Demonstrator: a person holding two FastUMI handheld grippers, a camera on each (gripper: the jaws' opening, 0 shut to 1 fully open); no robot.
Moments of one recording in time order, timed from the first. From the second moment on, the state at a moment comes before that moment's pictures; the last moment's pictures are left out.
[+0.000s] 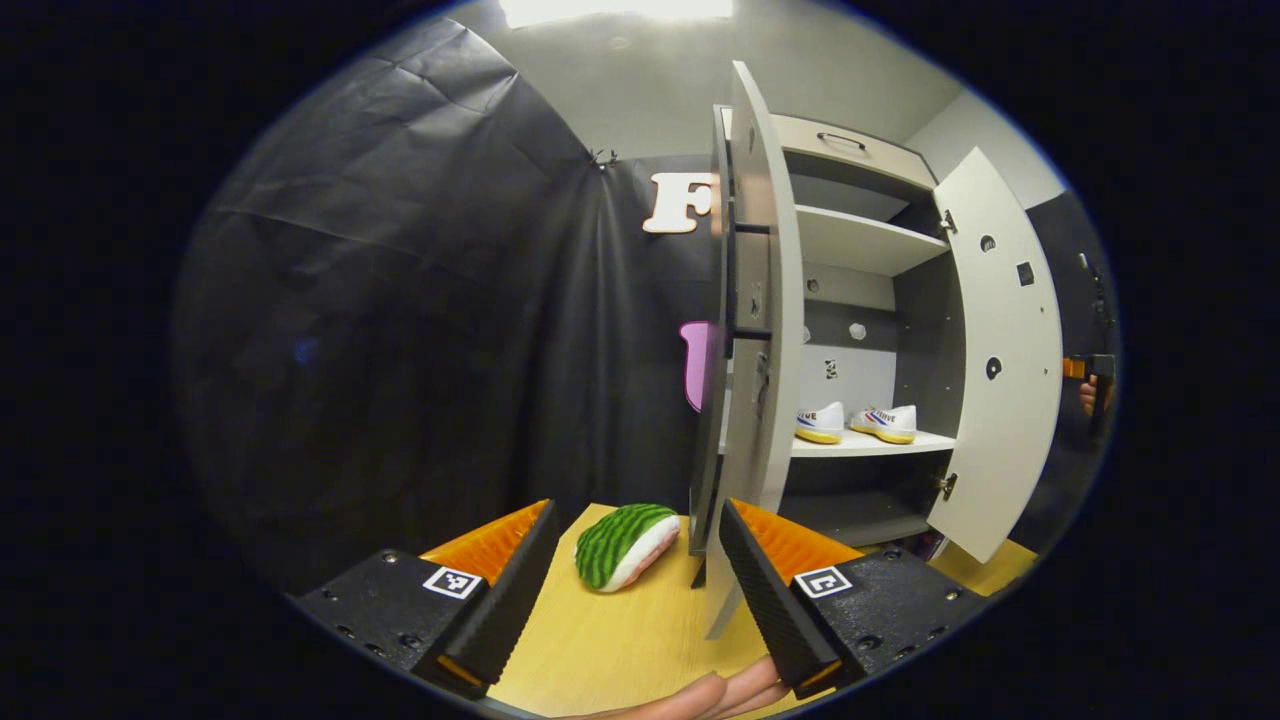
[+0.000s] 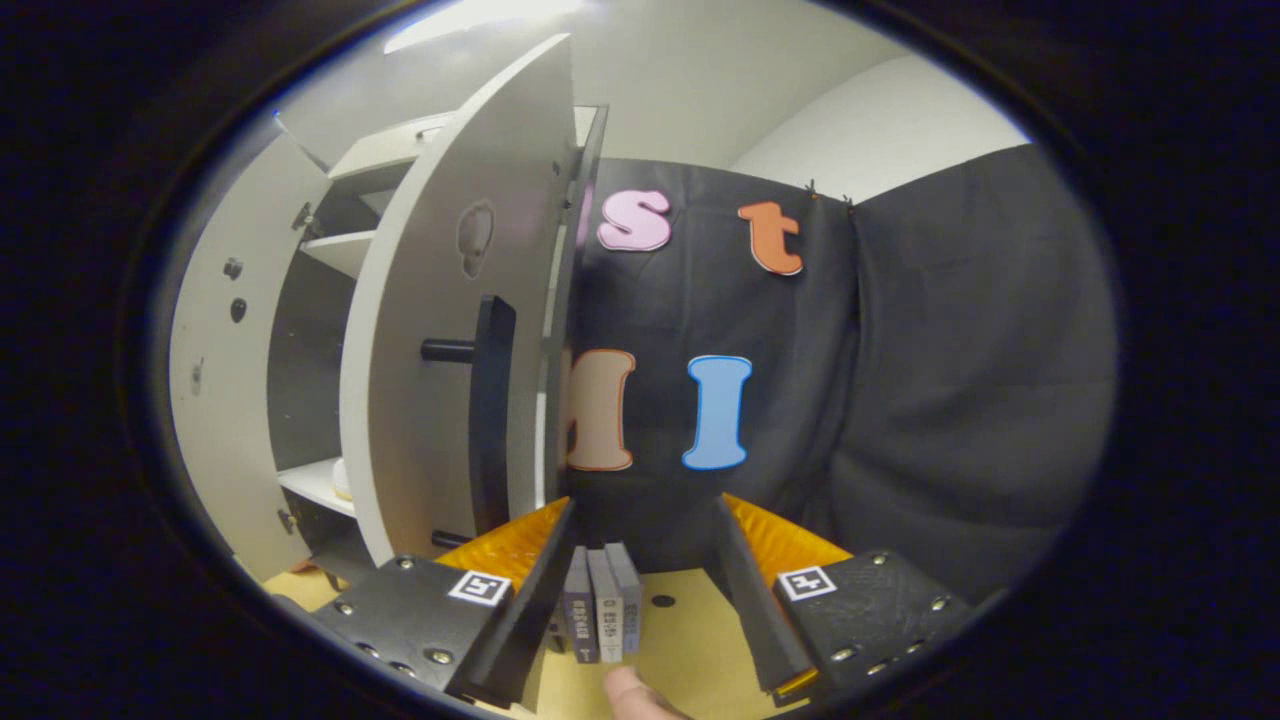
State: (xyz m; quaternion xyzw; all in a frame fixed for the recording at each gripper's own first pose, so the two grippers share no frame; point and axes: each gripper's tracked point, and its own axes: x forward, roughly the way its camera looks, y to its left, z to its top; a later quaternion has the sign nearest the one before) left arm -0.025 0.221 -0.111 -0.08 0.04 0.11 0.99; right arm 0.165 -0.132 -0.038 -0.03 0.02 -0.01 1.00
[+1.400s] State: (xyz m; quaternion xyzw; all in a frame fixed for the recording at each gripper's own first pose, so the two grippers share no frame) left arm 0.100 0.233 -0.069 -0.07 0.11 0.08 0.99; right arm 0.025 0.012 -0.127 0.04 0.00 0.11 0.99
